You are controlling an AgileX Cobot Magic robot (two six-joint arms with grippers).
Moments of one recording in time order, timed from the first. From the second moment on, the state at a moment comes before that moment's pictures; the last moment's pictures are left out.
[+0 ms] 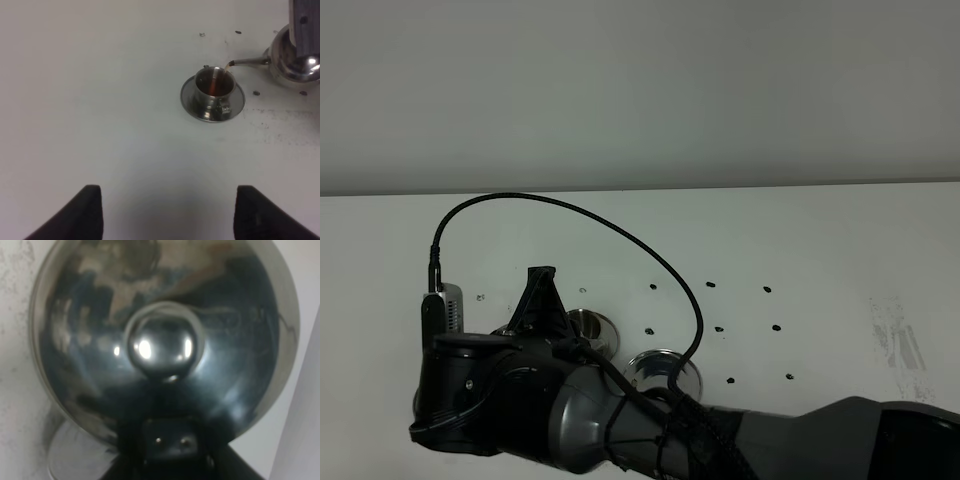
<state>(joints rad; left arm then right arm) 0.10 0.00 -0.50 -0.06 1.05 0.10 1.12 2.31 -1.95 -0.75 1.22 -0.19</state>
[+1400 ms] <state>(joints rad) 0.10 0.00 -0.50 -0.06 1.05 0.10 1.06 2.14 -1.93 -0.34 1.24 0.04</state>
